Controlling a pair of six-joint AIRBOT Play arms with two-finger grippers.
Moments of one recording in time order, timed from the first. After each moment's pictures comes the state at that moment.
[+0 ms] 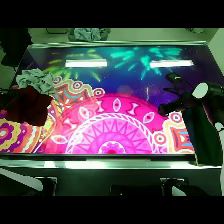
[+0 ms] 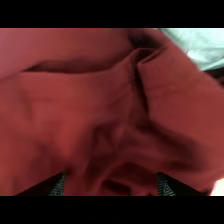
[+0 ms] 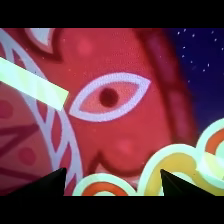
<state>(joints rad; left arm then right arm) 0.57 -1.91 1.84 1.32 -1.27 -1.60 -0.05 -1.25 1.19 -1.36 1.21 1.08</state>
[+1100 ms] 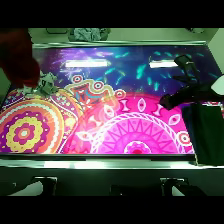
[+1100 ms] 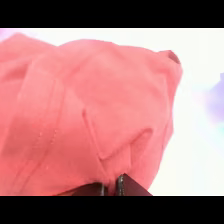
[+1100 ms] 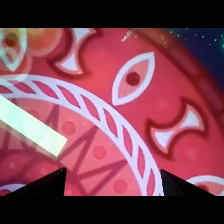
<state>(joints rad) 0.32 -1.26 1.84 0.98 -1.18 -1.40 -0.05 -1.09 1.31 -1.26 1.27 1.01</state>
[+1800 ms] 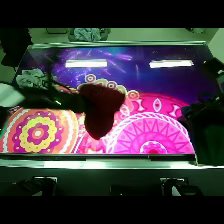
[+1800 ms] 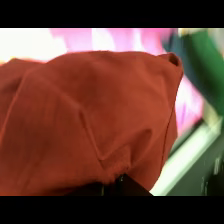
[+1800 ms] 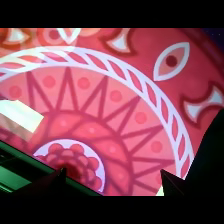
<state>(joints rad) -0.46 -1.13 1.26 0.93 -1.16 -1.37 -0.05 -0.79 1.34 -1.38 1.61 1.03</state>
